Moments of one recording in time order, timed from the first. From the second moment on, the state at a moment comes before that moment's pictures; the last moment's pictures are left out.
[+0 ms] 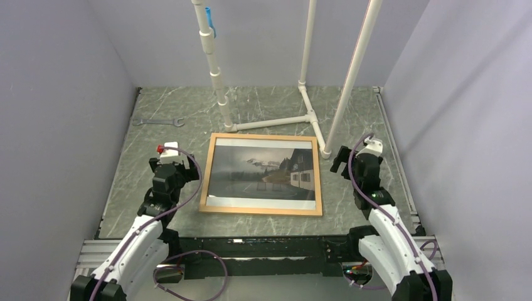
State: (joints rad) left arm -0.22 0.66 0.26 0.07 -0.28 -0.15; right arm 0.12 0.78 0.43 -0.17 0.19 0.33
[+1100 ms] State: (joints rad) left arm -0.13 1.37 0.11 1.23 -0.40 0.18; right arm 0.05 1.46 0.13 1.19 0.43 0.08
